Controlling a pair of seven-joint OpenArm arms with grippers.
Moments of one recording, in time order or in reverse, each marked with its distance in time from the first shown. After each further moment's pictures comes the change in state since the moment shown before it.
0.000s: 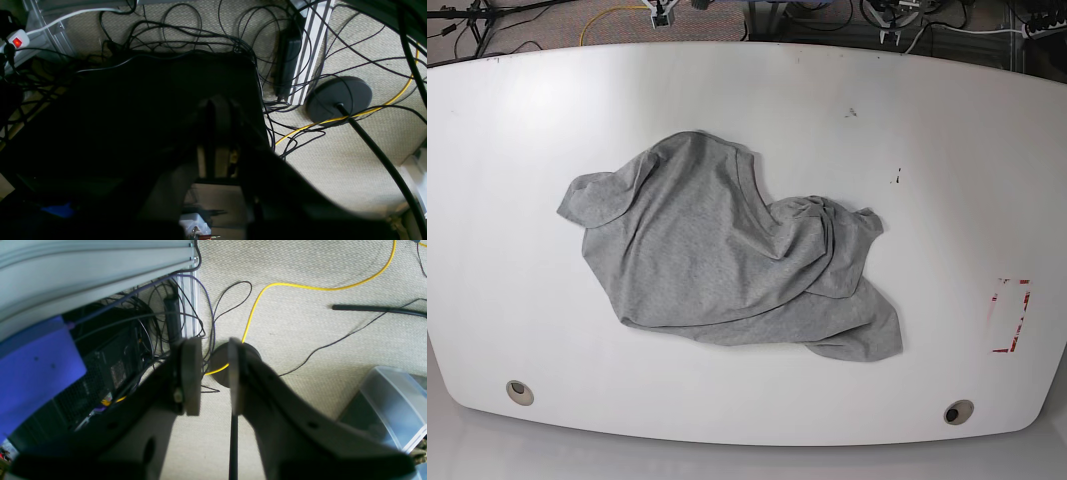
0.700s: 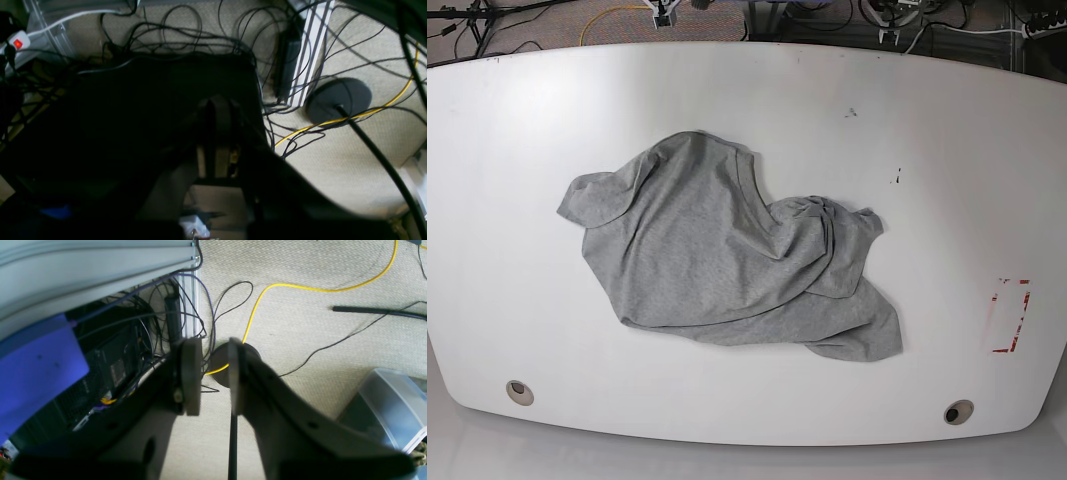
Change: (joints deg) left arm 0.7 0.2 0.0 1.7 0.0 0.2 0.0; right arm 0.0 -0.2 -0.8 0.3 0.0 -0.1 -0.2
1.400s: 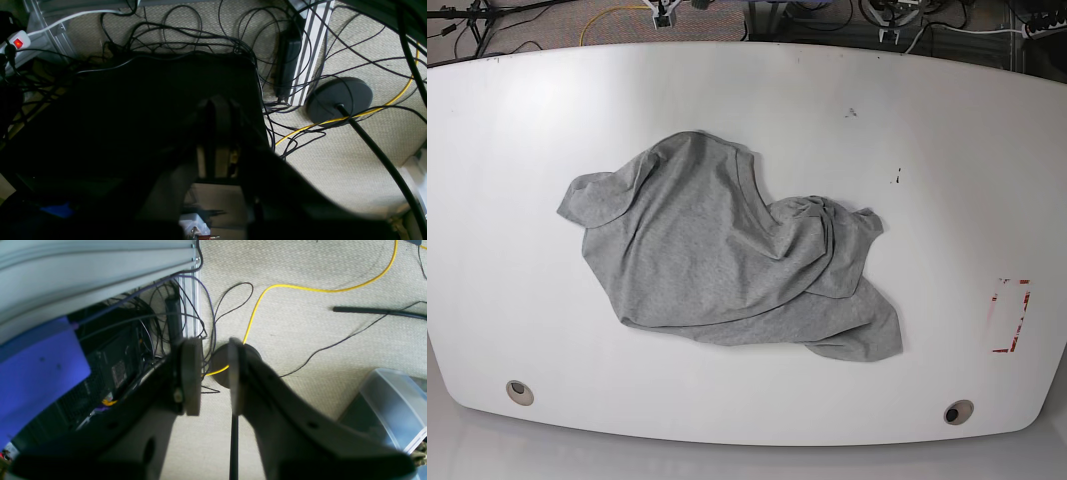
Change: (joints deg) left arm 0.2 0.0 0.0 -0.1 0.0 0.2 0.2; right arm 0.0 -0.1 0.4 0.2 0.0 0.0 0.0
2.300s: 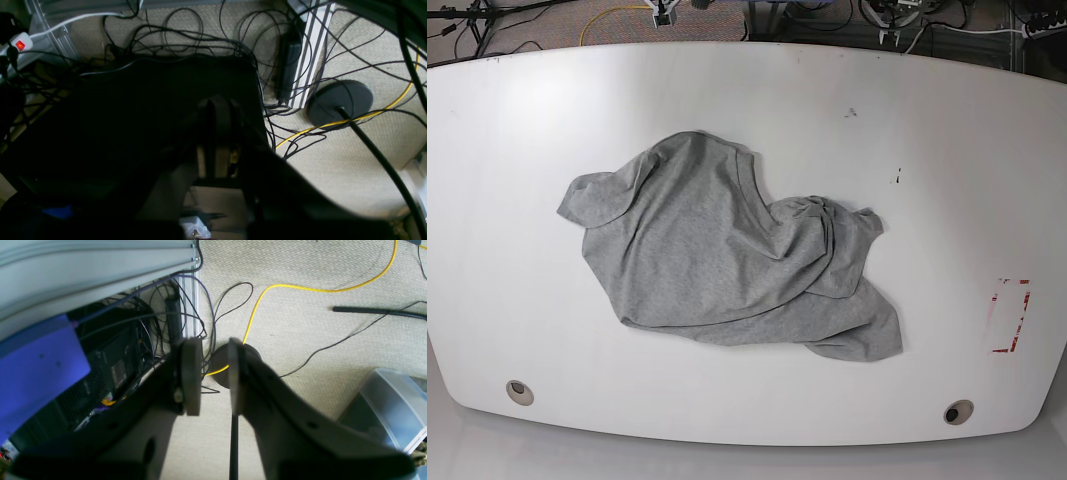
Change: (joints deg) left arm -0.1 0.0 0.0 0.6 0.0 0.4 0.0; right arm -0.7 0.0 -0.2 0.5 0.0 0.0 0.2
